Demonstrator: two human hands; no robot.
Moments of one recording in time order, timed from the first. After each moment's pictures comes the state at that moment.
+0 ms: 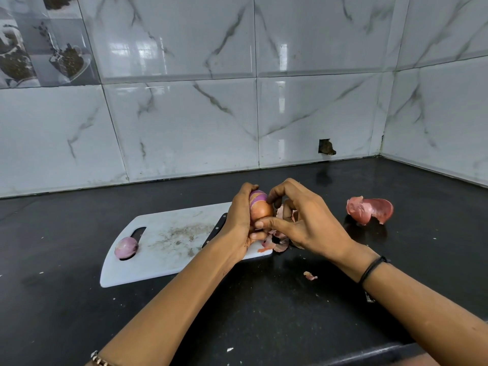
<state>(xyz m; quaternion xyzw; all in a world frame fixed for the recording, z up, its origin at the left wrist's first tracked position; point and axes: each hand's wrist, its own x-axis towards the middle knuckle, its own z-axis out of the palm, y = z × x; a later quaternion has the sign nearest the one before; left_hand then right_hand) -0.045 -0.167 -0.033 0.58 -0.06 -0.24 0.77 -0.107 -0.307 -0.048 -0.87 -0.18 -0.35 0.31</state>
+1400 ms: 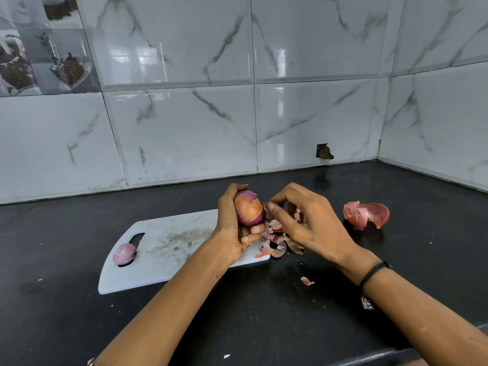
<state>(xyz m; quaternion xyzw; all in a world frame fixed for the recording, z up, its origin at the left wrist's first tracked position) -0.044 -0.157 -0.029 0.51 -0.07 -0.27 0.81 -0.113 -0.311 -0.042 -0.87 -0.16 -0.38 0.27</state>
